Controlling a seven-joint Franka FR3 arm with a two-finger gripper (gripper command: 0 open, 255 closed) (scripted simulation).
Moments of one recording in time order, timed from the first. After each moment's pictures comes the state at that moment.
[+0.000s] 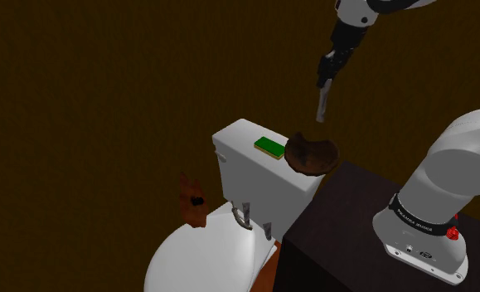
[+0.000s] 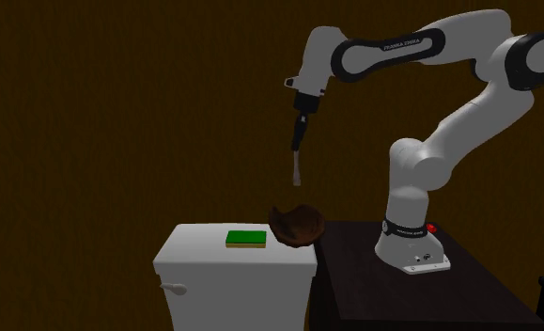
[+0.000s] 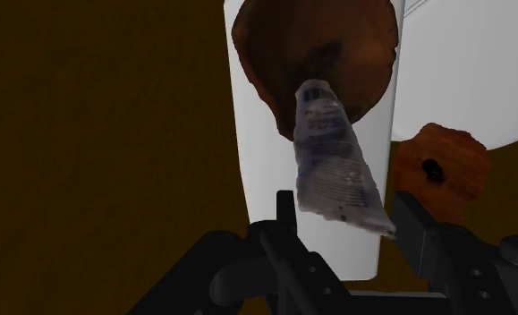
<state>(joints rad) -0.15 -0.83 -0.05 -2.62 -0.01 2.01 -0.11</state>
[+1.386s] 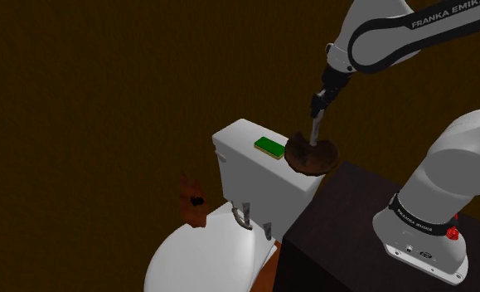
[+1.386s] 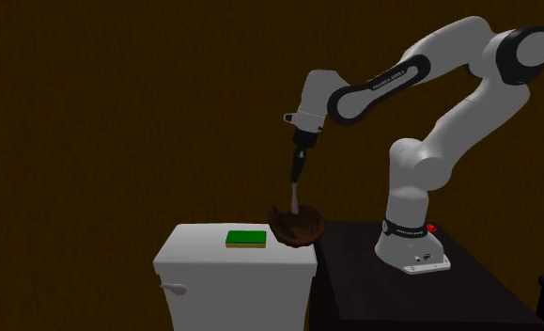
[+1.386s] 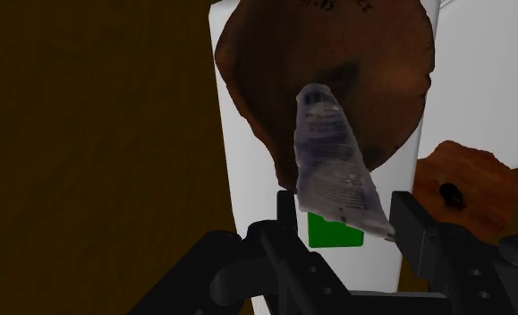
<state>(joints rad) -0.15 -0.75 -0.06 -2.86 -0.02 2.32 -0.12</state>
